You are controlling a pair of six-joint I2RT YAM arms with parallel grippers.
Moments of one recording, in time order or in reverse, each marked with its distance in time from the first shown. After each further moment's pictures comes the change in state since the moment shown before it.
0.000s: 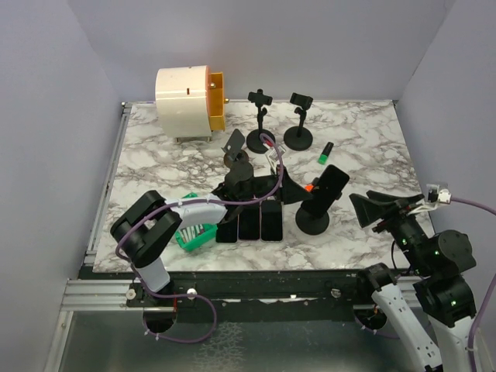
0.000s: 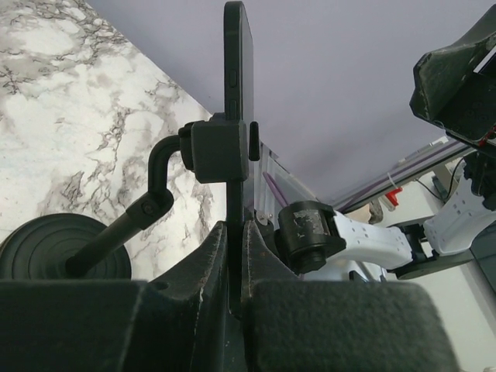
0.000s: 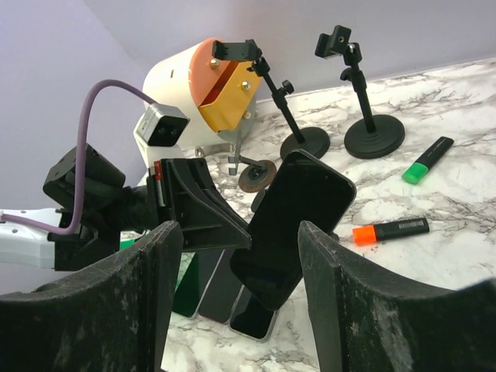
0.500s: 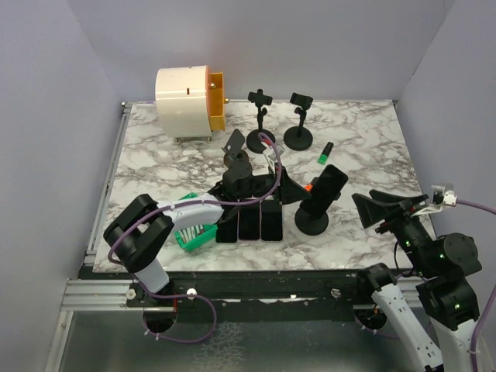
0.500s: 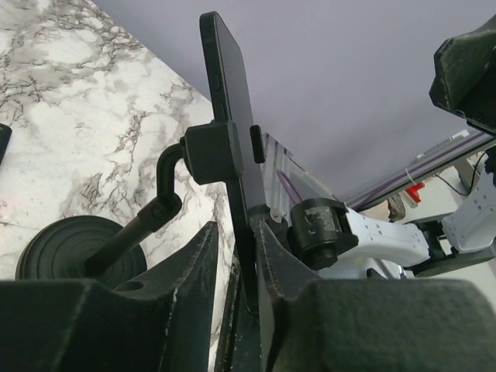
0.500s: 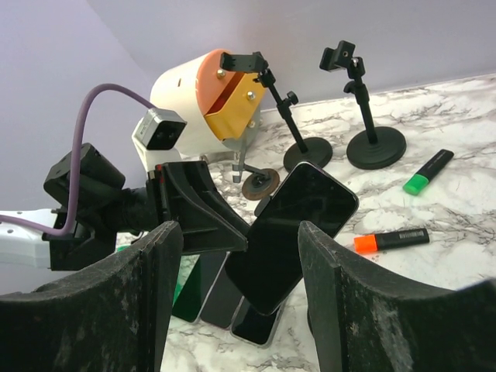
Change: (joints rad) left arm 0.003 -0.051 -0.004 -0.066 -0.015 0.065; right arm 0.000 0.005 0.029 0.001 -0.002 -0.008
